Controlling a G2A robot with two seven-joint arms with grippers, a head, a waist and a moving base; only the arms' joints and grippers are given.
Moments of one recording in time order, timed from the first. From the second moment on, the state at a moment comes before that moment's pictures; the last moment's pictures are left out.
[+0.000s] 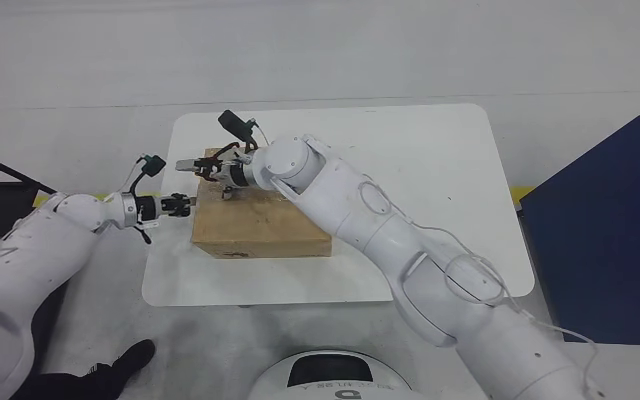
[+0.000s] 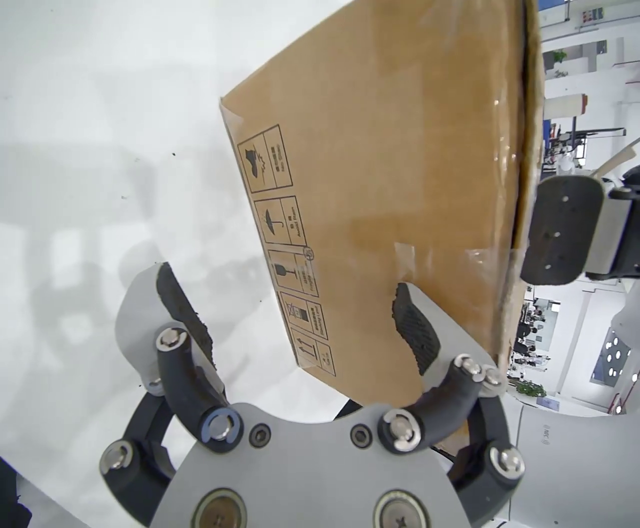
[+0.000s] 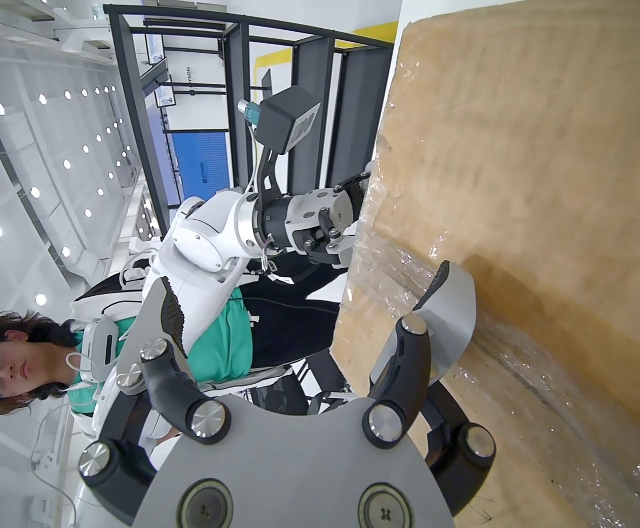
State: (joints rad) left arm 0.66 -0.73 -0.36 -0.76 -0.47 -0.70 -0.83; right arm -0.50 -1.84 0.61 -0.63 0.21 0.15 0.69
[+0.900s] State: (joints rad) left arm 0.64 -0.81 -0.44 -0.84 -0.33 -0.61 -0.85; right arm -0.50 -1.84 0.68 -0.59 0.18 0.10 0.74
